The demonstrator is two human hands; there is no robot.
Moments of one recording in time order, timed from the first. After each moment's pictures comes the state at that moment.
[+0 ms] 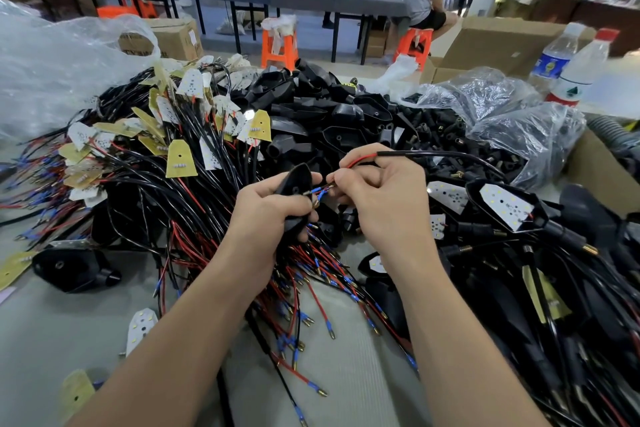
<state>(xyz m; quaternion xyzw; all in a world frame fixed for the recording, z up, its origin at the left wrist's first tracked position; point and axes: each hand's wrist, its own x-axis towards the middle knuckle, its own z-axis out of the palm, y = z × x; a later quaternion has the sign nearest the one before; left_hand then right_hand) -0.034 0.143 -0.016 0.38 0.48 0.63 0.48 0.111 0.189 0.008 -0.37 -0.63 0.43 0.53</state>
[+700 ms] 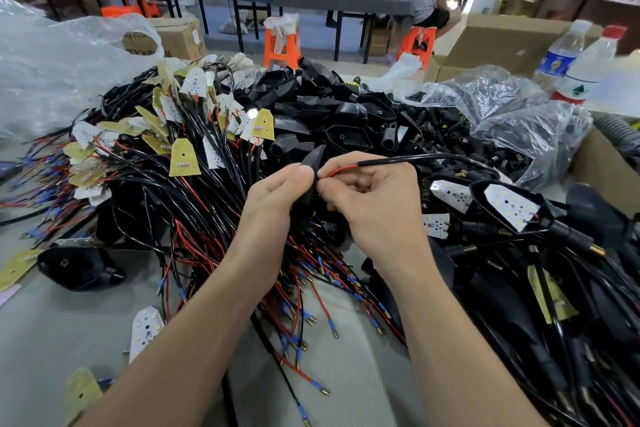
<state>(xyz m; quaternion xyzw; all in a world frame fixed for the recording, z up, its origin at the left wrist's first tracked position) -0.031 0.143 -0.019 0.42 0.46 0.65 0.44 0.101 0.180 0.008 -0.33 -0.65 0.45 0.53</state>
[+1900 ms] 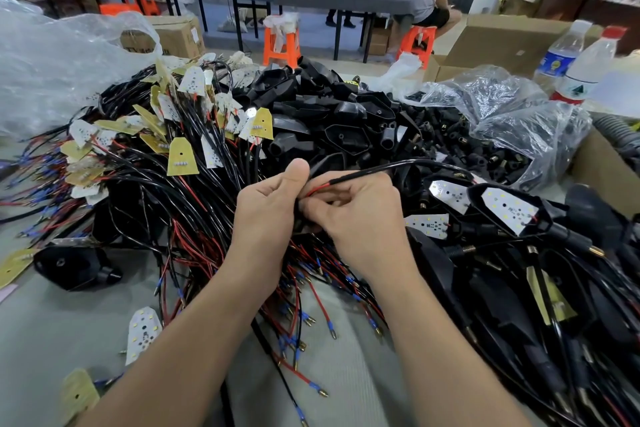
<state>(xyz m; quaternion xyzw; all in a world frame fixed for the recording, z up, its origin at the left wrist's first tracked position) -0.022 0.142 -0.015 0.36 0.51 0.66 0.42 0.097 0.174 0.001 -0.37 -0.71 0.39 0.44</state>
